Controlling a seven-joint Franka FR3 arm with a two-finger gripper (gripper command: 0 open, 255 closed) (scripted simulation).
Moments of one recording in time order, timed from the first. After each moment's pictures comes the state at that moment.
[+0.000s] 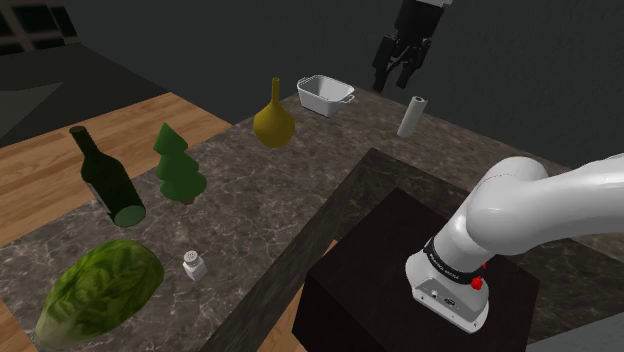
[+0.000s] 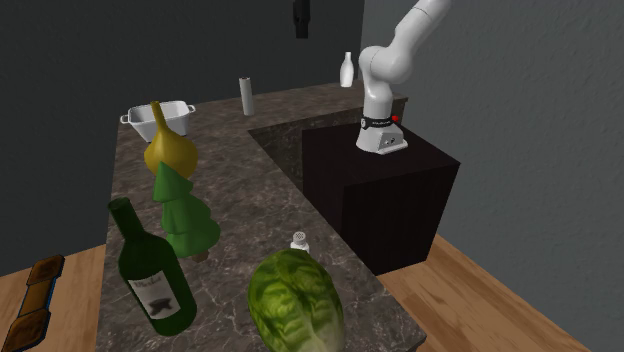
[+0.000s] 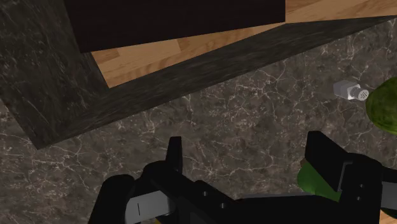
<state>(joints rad) 0.02 -0.77 -0.07 -2.36 0.05 1.60 0.08</state>
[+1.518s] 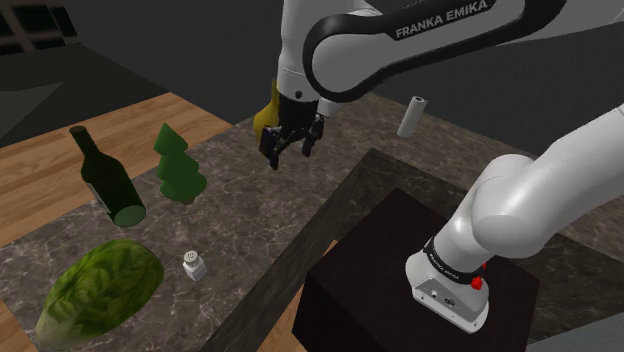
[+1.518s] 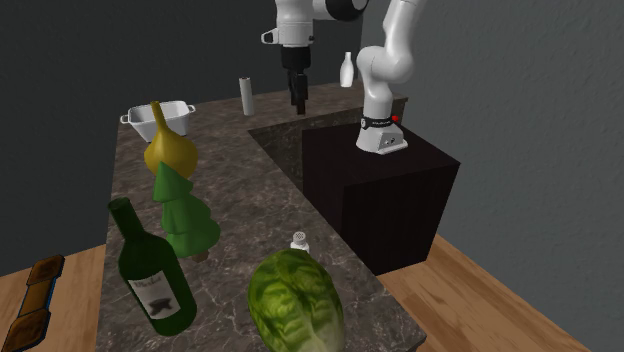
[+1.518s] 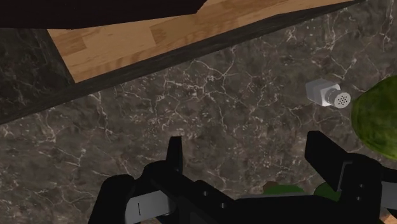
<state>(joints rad) 0.15 -0.34 0.30 -2.42 0.16 2.11 0.45</state>
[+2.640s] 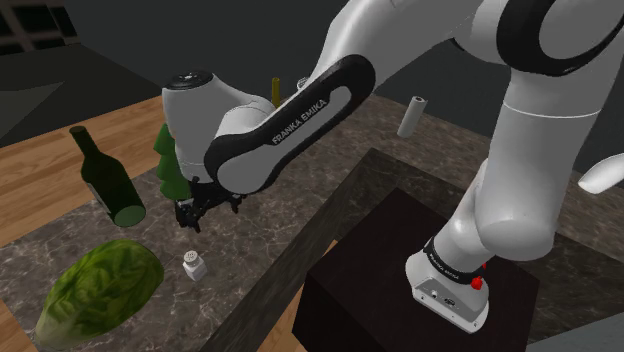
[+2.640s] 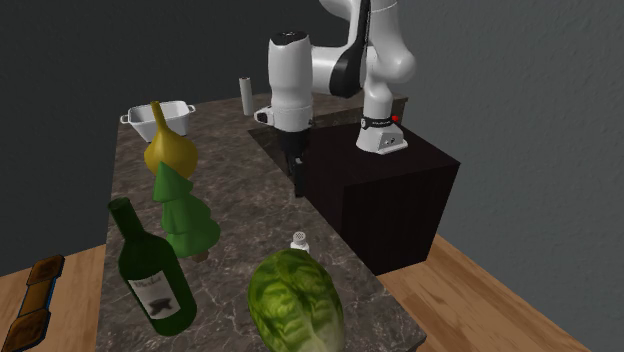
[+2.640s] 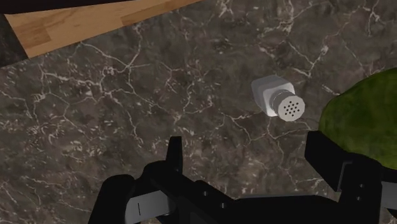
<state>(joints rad) 0.28 0.32 0.43 -2.06 -0.17 2.35 0.89</state>
